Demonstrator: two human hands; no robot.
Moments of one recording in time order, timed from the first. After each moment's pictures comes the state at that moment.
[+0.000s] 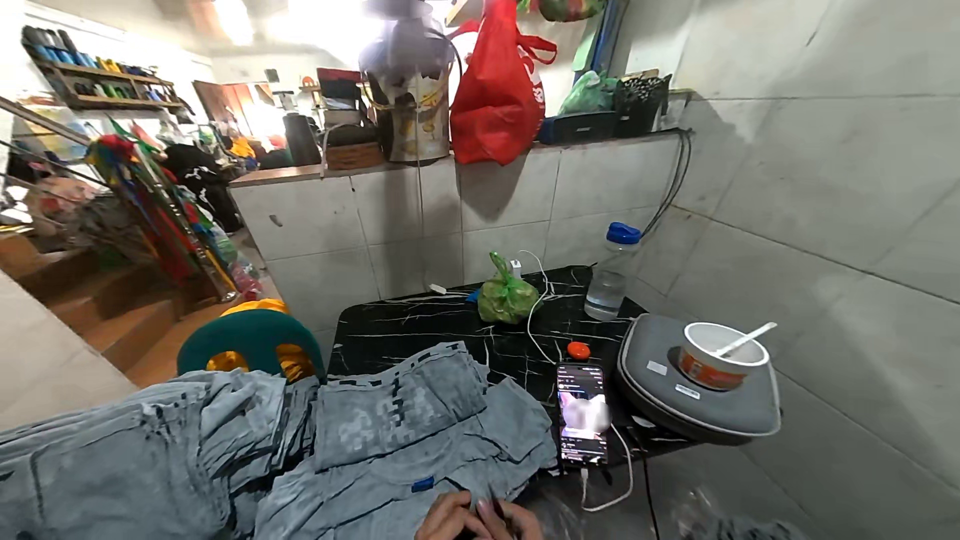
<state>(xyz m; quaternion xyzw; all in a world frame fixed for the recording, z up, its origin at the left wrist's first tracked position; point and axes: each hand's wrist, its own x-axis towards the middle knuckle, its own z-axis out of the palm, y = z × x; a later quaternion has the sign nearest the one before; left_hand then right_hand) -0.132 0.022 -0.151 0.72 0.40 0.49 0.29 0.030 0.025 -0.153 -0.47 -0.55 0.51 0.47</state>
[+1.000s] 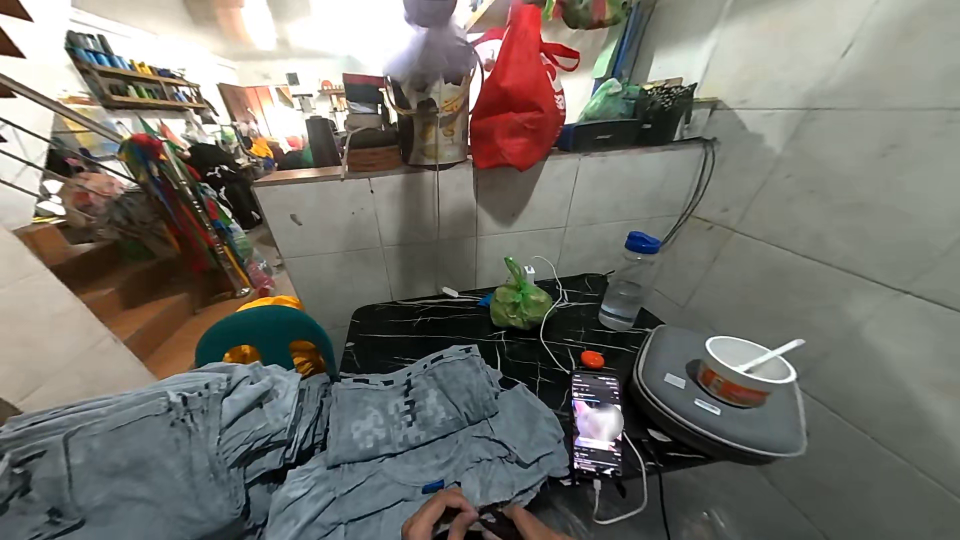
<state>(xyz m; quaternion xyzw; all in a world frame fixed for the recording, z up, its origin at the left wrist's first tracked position) -0.138 0.031 -0.158 0.63 0.40 0.59 0.30 0.043 0.016 -0.141 -0.53 -0.77 0.15 0.33</state>
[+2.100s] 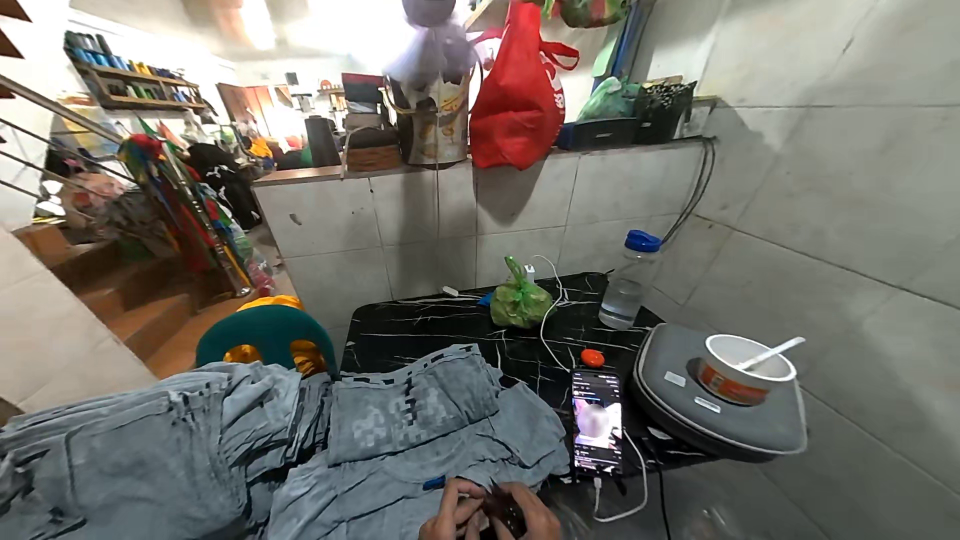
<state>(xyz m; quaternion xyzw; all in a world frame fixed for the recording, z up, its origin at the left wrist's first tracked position) -0.126 0.020 -0.137 0.64 0.51 0.44 0.37 0.018 0.028 -0.141 -0.58 -0.64 0.25 0.44</state>
